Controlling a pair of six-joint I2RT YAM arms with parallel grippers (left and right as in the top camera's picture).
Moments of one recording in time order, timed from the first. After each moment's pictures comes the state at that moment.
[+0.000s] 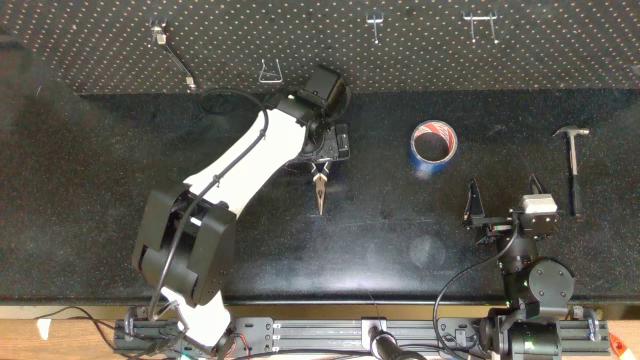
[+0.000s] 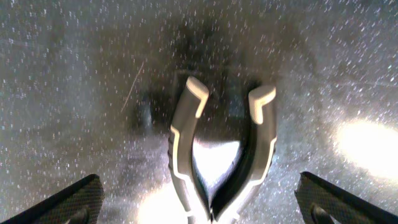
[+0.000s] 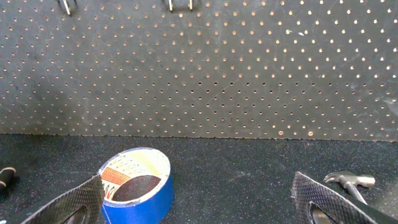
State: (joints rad) left arm -0.48 1.93 1.40 -0.90 -0.05 -0.62; right arm -0.06 0.01 0.01 -0.06 -0.12 0.01
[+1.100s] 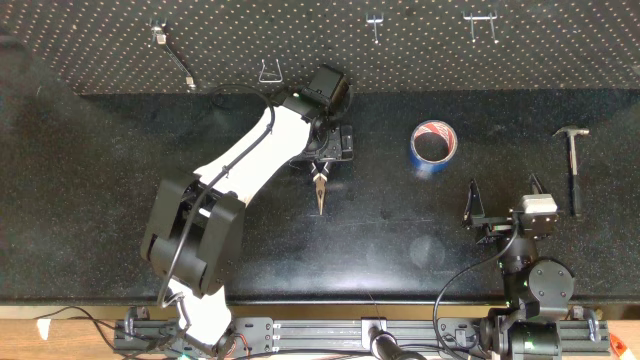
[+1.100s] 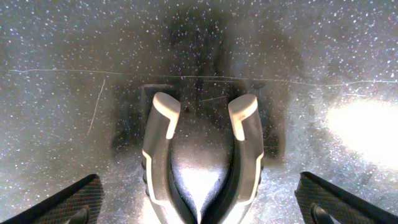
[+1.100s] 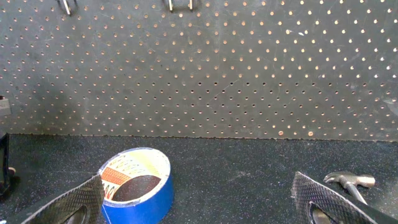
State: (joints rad) left arm -0.48 1.98 1.42 -0.88 -0.01 -0.56; right arm -0.06 0.01 0.01 -0.06 -0.12 0.01
